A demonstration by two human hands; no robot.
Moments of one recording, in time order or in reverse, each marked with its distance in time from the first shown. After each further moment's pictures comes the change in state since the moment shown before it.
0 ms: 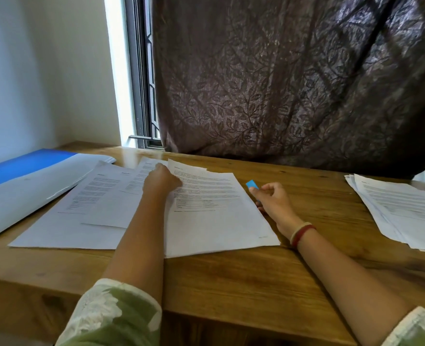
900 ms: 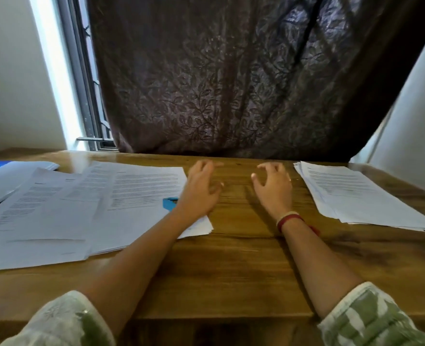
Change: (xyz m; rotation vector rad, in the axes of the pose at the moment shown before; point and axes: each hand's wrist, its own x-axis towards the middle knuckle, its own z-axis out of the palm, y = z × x) left_hand -0.102 0.080 0.107 -0.134 -0.052 0.912; right_hand 0.017 0.030 -0.096 -0.574 0.396 -0.376
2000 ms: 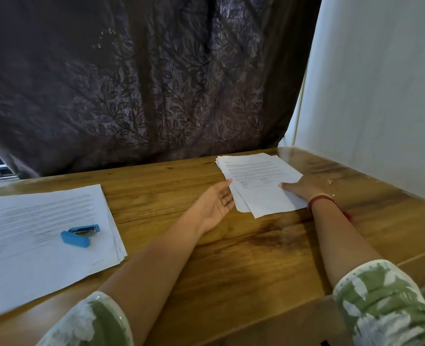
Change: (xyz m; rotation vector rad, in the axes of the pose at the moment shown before) left_hand 0.045 0.103 0.155 -1.367 -0.514 -0.790; right_hand 0.039 0.230 -0.117 -0.206 -0.183 0.665
